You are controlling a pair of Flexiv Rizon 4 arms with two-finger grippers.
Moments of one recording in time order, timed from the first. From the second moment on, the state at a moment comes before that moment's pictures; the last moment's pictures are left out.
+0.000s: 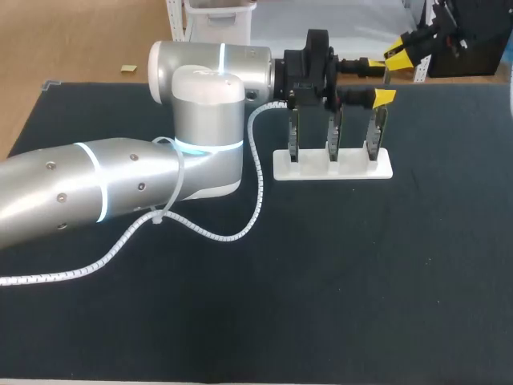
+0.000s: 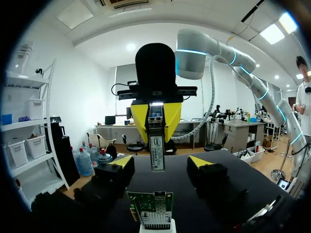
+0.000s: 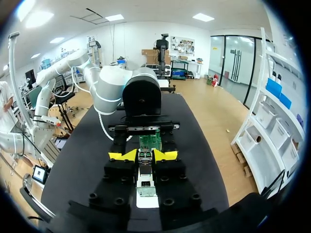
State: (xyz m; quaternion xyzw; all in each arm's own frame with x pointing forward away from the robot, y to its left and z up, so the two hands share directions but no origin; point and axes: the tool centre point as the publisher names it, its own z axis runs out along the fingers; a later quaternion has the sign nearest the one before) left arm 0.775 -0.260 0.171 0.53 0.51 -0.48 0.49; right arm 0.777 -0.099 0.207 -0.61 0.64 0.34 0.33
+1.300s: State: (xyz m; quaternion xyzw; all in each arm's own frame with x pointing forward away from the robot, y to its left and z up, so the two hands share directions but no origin) left arm 0.764 -0.232 0.159 0.61 0.57 -0.38 0.40; right arm 0.777 -0.102 0.204 -0.61 0.64 0.33 0.33
